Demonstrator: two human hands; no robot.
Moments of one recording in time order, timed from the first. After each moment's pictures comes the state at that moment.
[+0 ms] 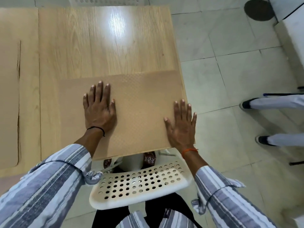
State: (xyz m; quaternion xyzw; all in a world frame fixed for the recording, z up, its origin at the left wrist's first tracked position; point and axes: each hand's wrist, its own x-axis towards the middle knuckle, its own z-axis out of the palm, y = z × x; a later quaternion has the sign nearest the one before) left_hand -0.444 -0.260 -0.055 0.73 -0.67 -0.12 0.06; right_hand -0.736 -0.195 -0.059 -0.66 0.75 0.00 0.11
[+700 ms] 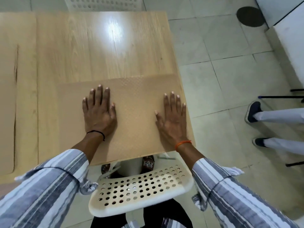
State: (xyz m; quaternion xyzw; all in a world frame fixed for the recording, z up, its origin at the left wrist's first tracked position) left_hand -0.444 -0.261 -0.055 0.73 -0.68 -0.11 0.06; right_hand -0.708 -0.230 -0.046 -0.69 0.71 -0.05 0.11
